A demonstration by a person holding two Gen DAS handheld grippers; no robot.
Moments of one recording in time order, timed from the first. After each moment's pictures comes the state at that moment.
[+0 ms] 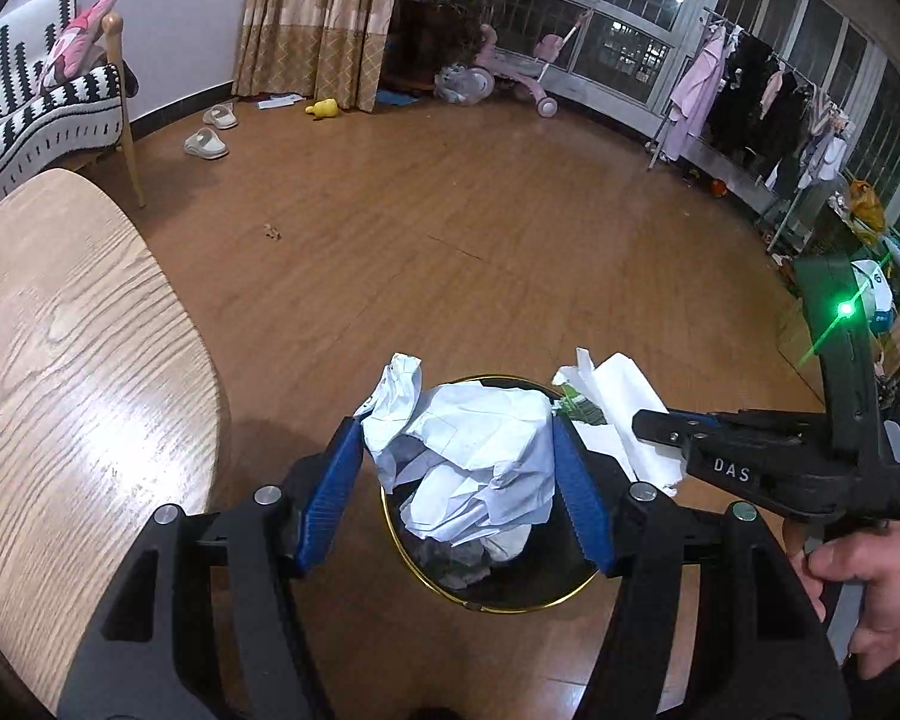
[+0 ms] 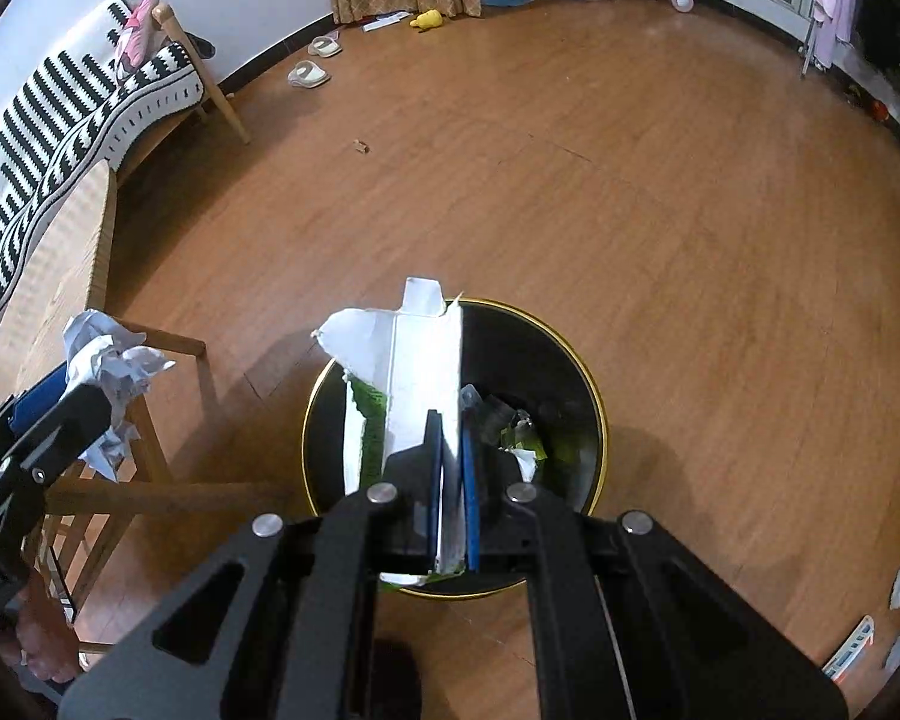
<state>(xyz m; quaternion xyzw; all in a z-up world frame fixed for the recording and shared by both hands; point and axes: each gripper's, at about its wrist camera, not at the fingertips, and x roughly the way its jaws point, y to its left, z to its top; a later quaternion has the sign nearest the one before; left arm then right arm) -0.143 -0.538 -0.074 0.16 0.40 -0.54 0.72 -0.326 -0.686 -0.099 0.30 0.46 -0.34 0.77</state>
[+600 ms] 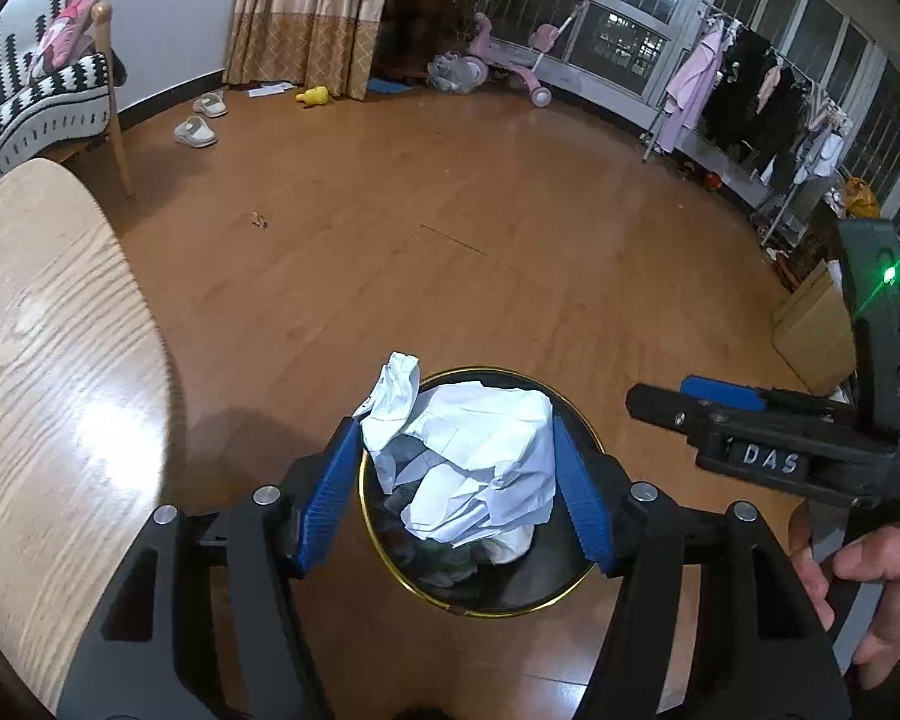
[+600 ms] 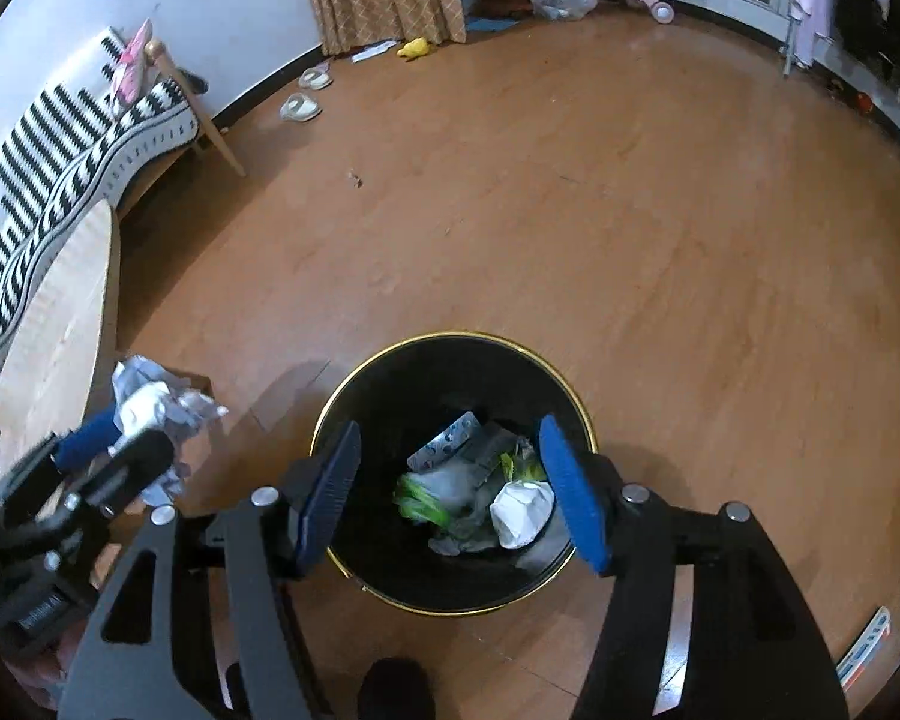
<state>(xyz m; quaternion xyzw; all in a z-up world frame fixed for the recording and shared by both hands) -0.158 -0.559 -0.086 0.16 0.41 -0.55 0.71 -0.339 -0.690 -0.084 0.31 0.42 -0.36 0.77</state>
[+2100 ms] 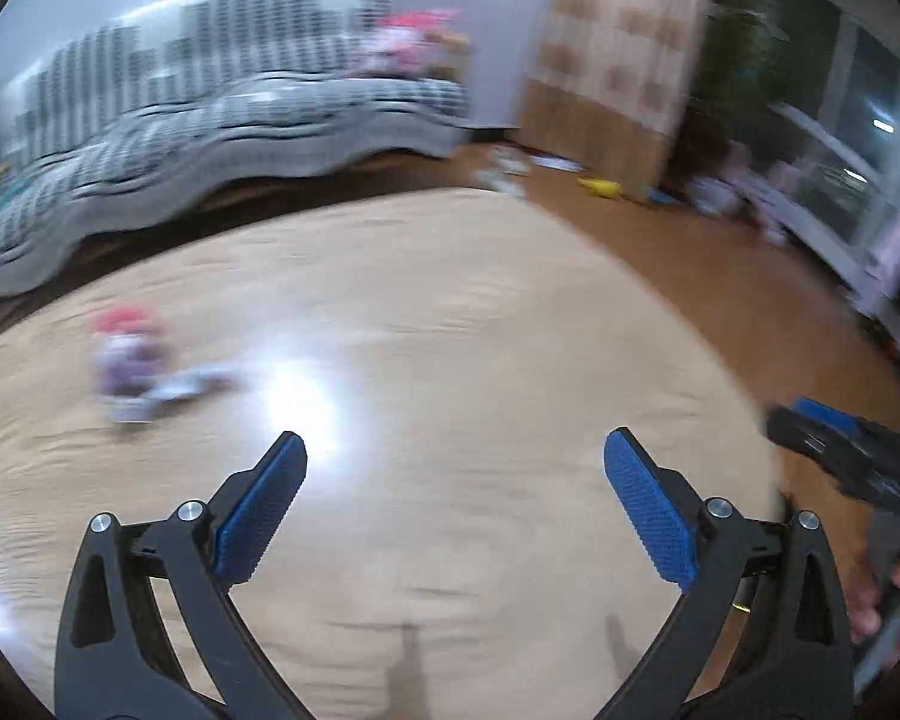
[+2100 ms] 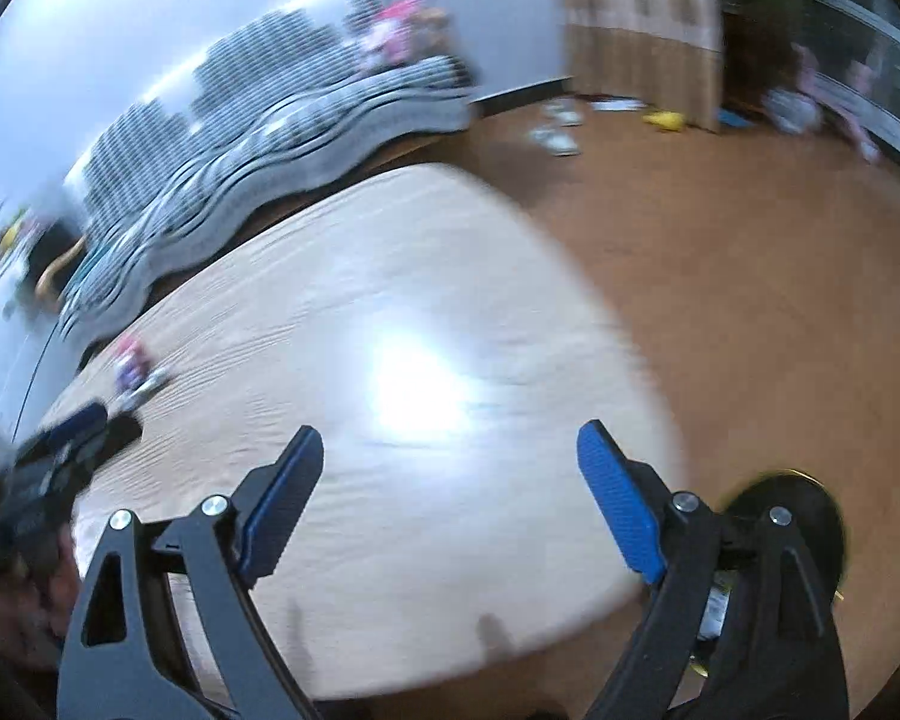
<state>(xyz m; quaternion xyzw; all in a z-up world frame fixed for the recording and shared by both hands) 0.072 -0.243 0.011 0.07 0.38 -0.27 0.88 -0.080 -0.478 0.008 0.21 0.40 -0.14 0.88</state>
